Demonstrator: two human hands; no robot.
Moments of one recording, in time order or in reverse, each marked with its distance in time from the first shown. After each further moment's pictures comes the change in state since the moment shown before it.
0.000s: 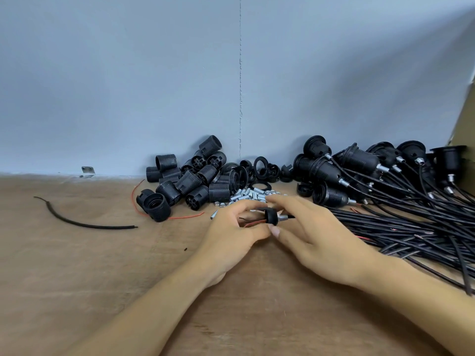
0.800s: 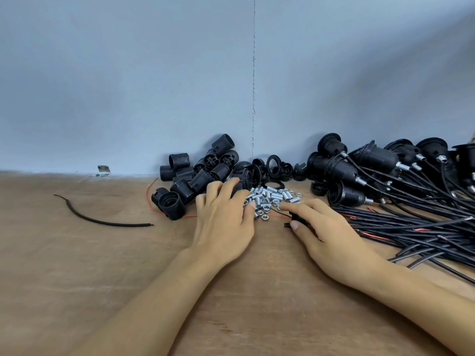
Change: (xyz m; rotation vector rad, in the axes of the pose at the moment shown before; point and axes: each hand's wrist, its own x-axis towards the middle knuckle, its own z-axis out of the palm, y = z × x) left_hand 0.019 -0.013 -0.035 1.176 0.354 0.380; right_hand 0.001 0.012 0.024 -0.021 0.076 0.149
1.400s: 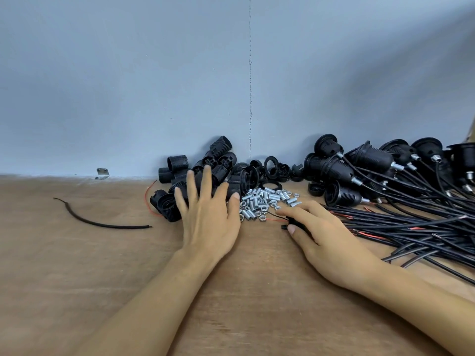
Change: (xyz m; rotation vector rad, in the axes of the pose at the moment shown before) left_hand 0.003 -0.012 0.001 0.047 0.036 -0.175; right_hand -0.005 0.000 -0.002 -0.011 -0.047 -0.006
